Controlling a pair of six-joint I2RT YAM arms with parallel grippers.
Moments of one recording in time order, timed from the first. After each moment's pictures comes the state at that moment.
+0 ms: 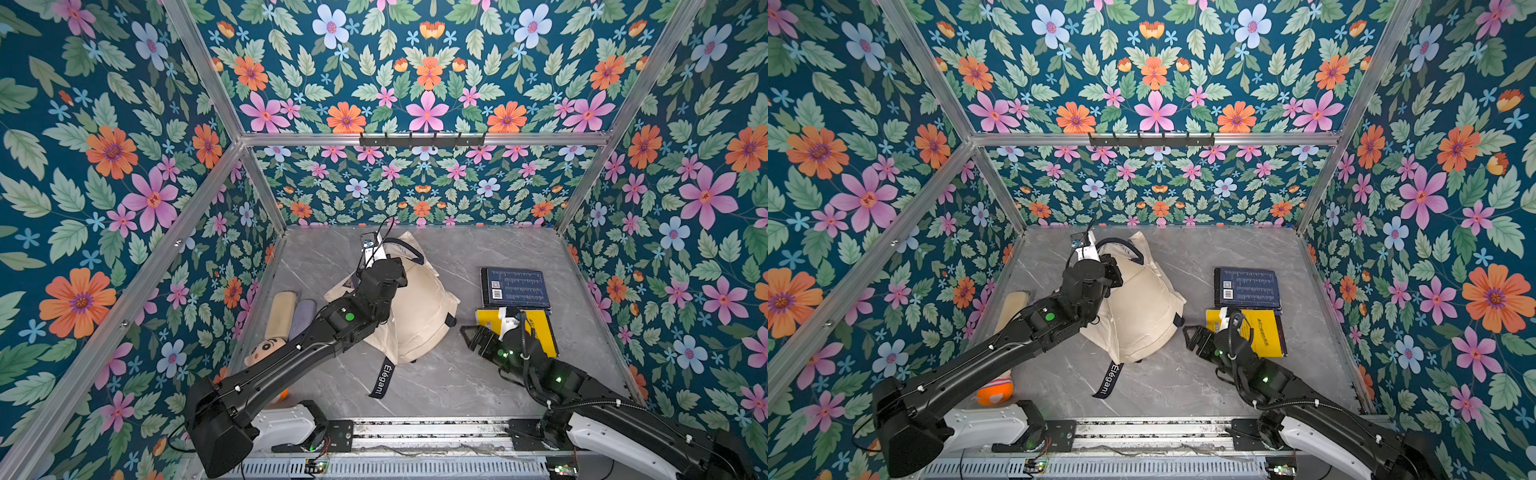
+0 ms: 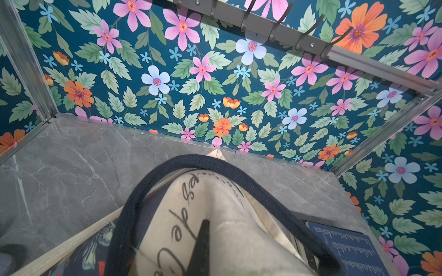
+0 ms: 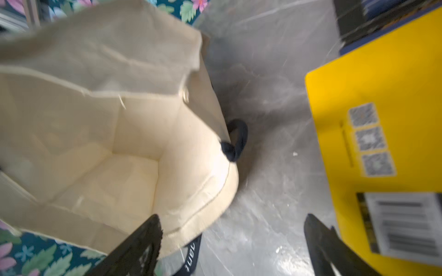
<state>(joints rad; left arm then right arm) -0.87 1.22 1.10 -0.19 -0.71 -0.52 0.88 0.79 0.36 -0.12 0.17 1.11</state>
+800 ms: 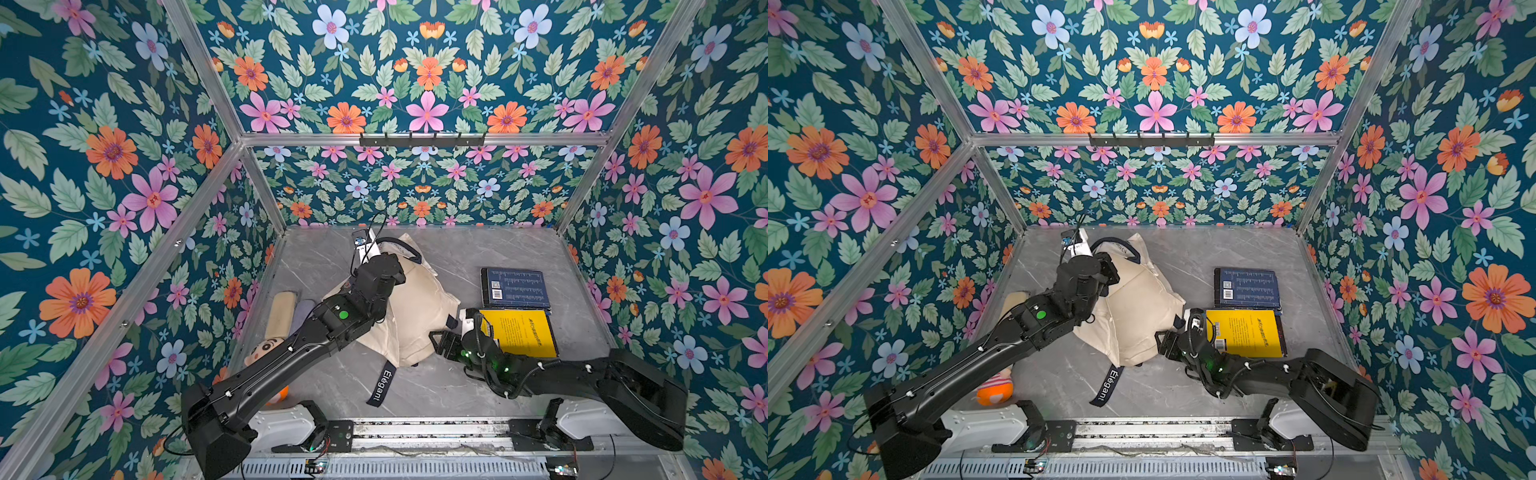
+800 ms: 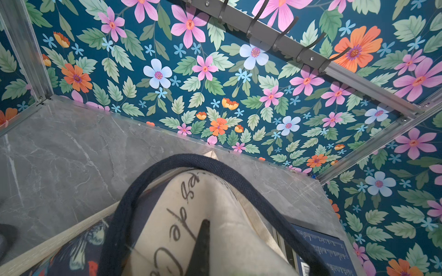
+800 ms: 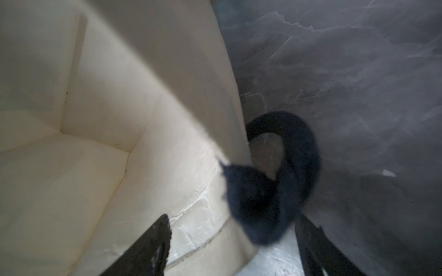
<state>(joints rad) -0.87 1.21 1.17 -0.29 -0.68 -0.63 0.94 1.41 0.39 0.49 0.19 1.05</state>
